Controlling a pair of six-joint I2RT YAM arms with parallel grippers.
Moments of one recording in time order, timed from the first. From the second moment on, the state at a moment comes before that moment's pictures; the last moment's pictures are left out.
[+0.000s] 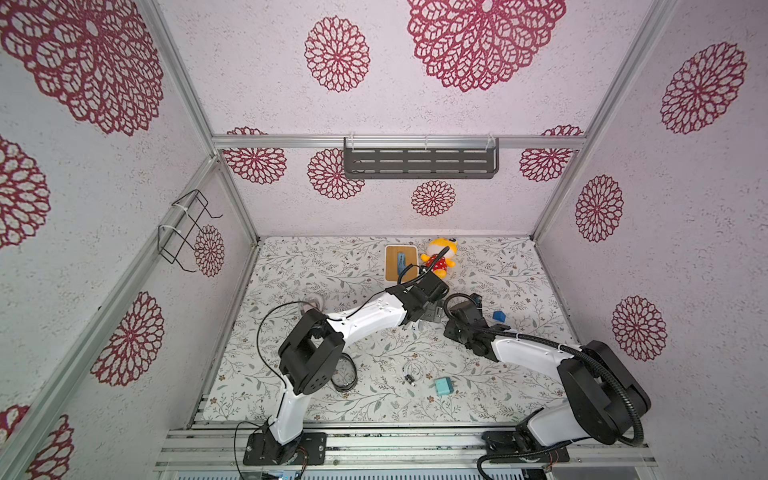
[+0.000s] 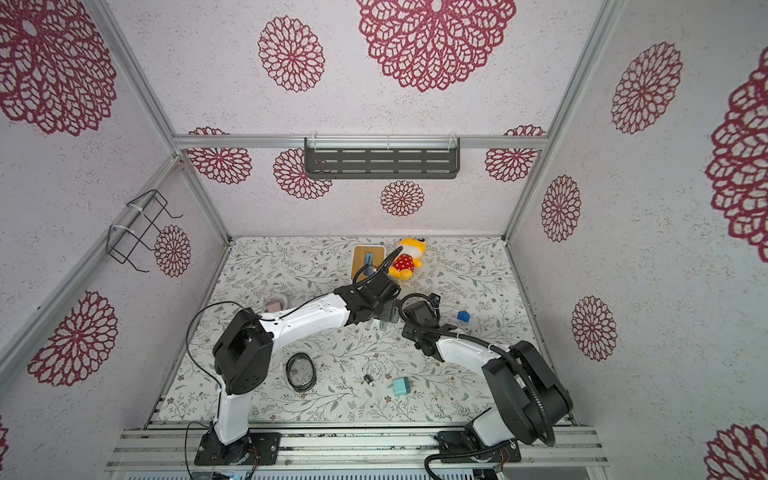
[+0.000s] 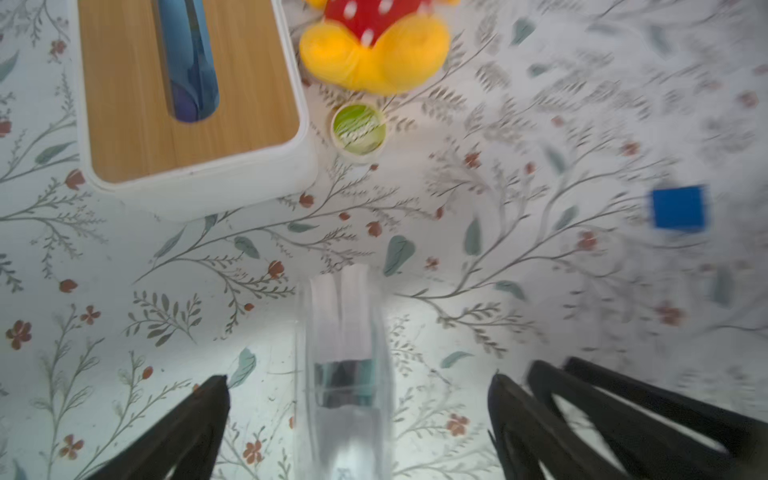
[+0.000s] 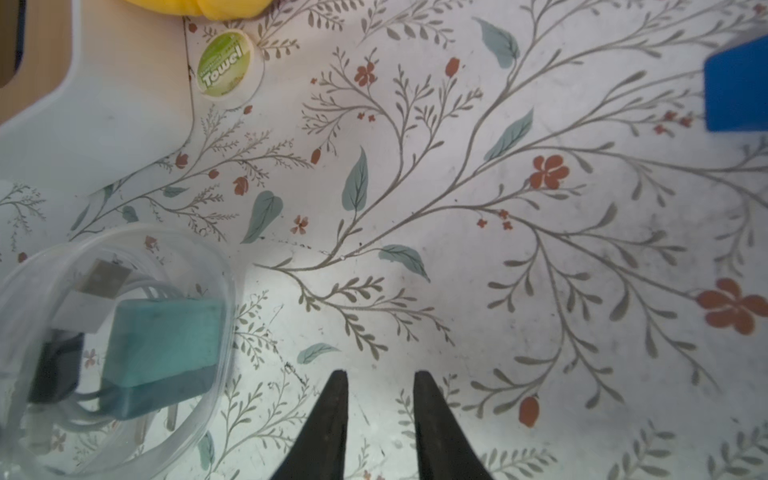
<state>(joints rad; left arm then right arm) -0.87 2.08 1.61 -0.59 -0.35 -0.48 0.58 1.46 0.66 -0.12 0.27 0.84</state>
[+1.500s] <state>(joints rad) -0.78 2.31 1.83 -0.80 -0.09 -0.41 0.58 1.53 0.66 -0.06 0.20 0.84</state>
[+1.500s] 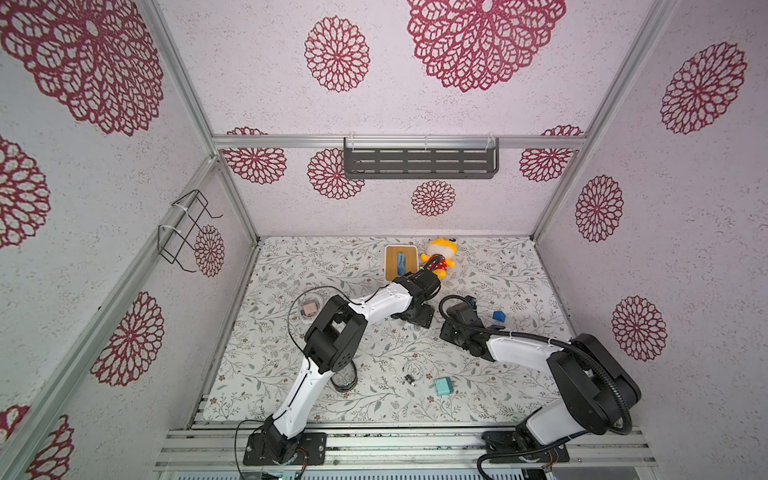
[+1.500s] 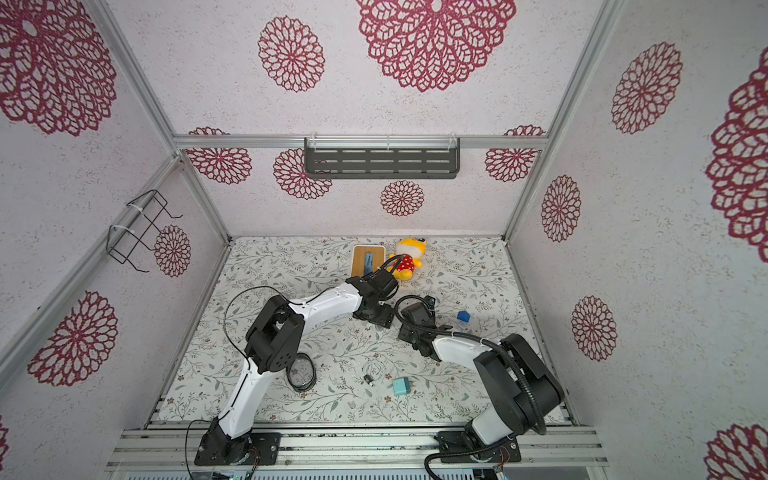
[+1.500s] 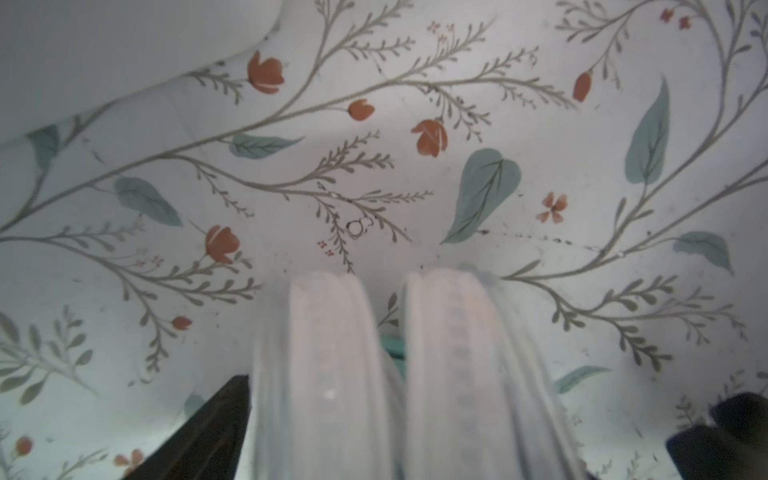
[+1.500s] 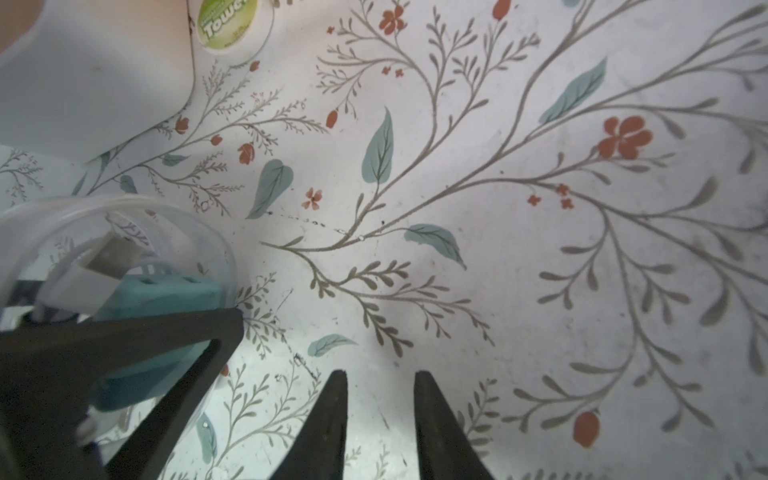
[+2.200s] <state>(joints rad) -0.69 2.22 1.67 -0.65 0.09 -0.46 0.60 1.50 0.66 -0.04 0.18 0.83</state>
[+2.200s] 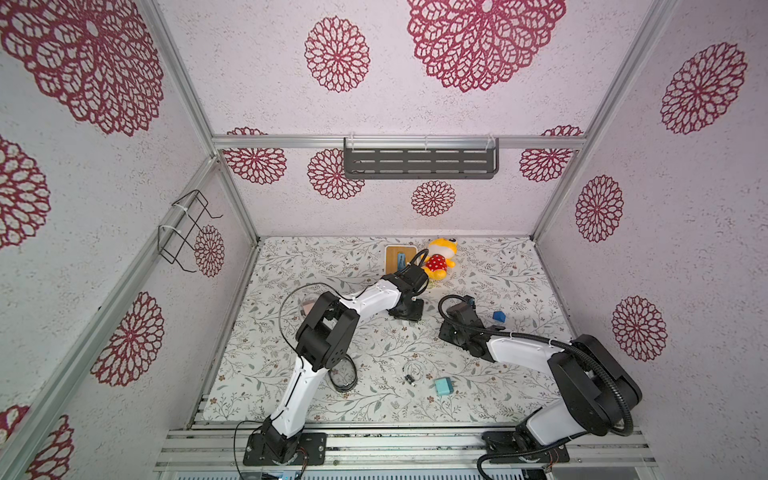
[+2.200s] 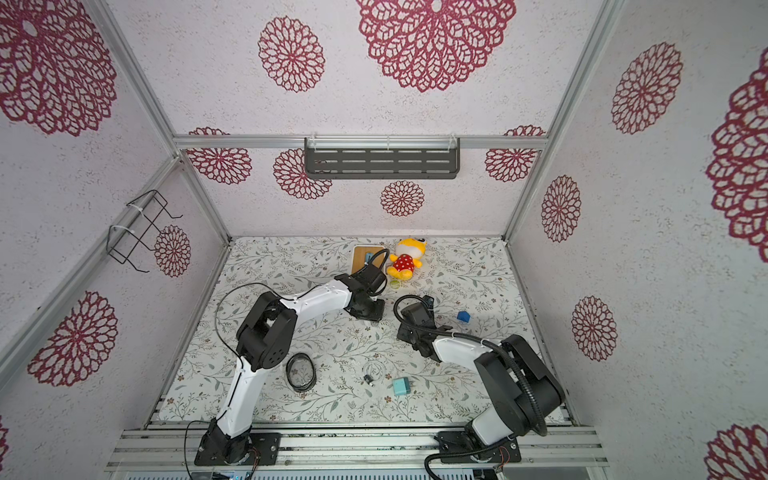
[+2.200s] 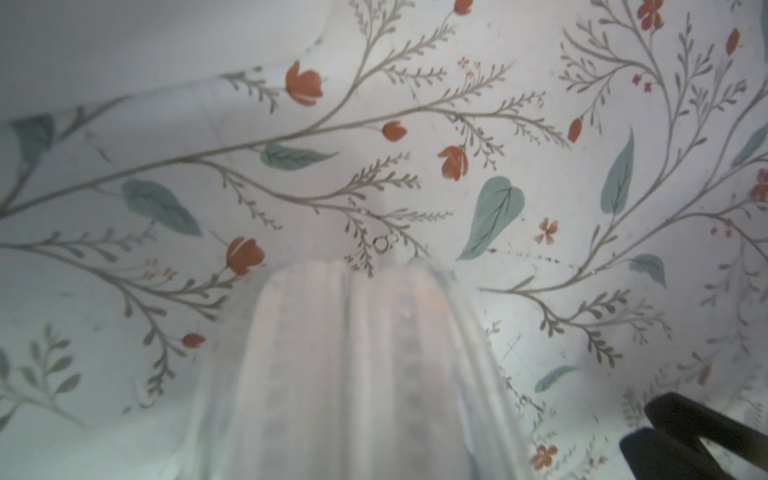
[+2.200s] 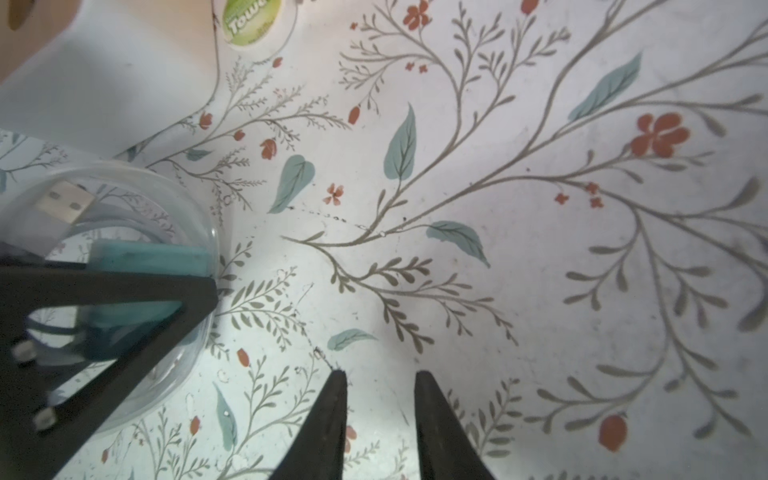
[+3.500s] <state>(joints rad) -0.48 0.70 0.56 0.14 0.02 -0.72 1.28 1.59 0.78 0.98 0.20 0.01</state>
